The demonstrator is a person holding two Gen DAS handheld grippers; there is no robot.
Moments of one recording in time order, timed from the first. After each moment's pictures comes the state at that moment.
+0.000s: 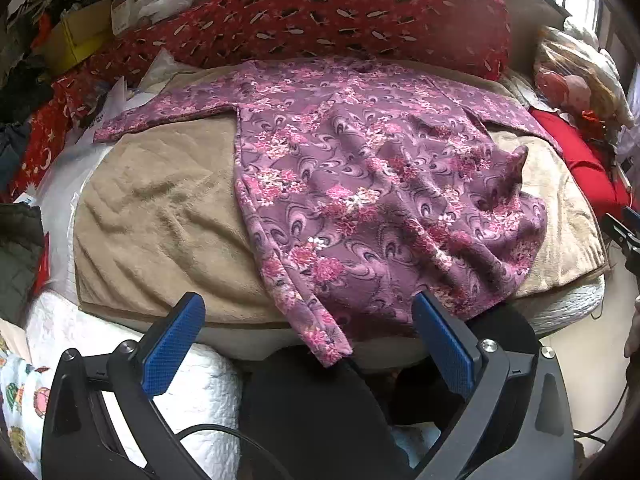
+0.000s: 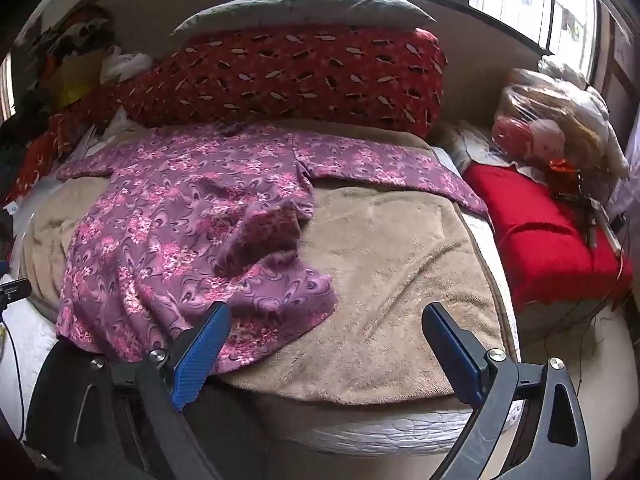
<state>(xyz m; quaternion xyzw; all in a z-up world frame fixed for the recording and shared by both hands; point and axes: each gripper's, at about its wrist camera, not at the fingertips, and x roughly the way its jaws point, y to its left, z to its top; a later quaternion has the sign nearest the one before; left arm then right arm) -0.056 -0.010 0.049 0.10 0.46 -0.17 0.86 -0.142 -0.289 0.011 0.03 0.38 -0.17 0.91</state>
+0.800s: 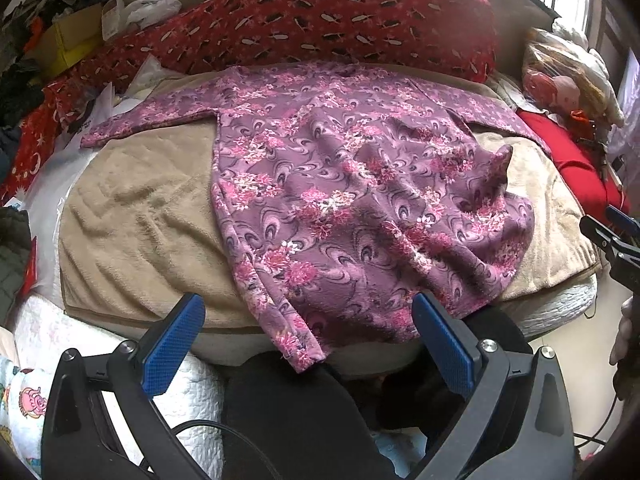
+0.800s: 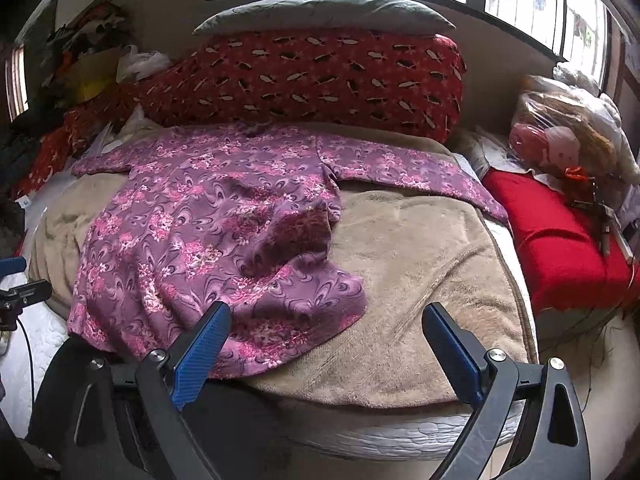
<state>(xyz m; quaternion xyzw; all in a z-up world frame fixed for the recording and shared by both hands) -0.063 -0.028 0.043 0.10 0.45 -0.18 0.87 -0.135 -0.274 0.006 0.04 0.37 -0.14 0.92</state>
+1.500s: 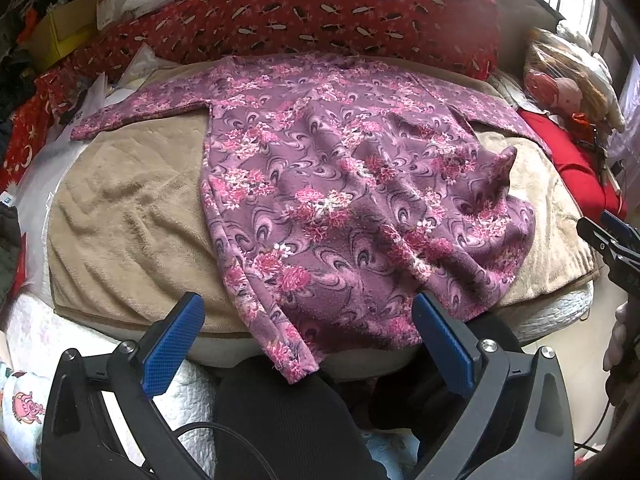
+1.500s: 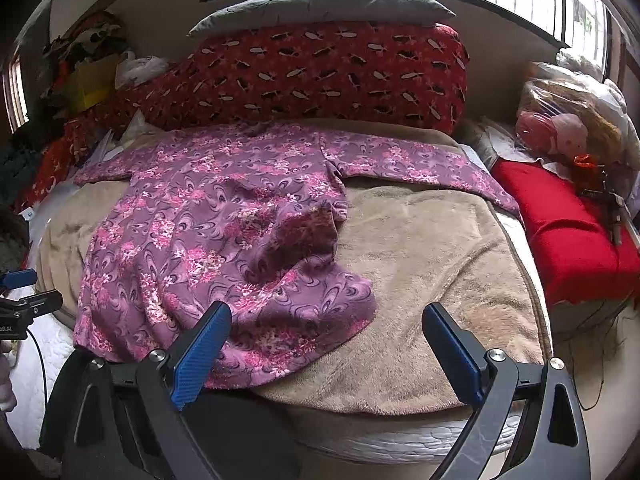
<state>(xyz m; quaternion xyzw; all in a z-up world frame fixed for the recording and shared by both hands) -0.049 -0.033 0.037 0.09 0.47 -0.19 0.86 -0.123 -0.281 0.001 0.06 0.37 -0.13 0.92</state>
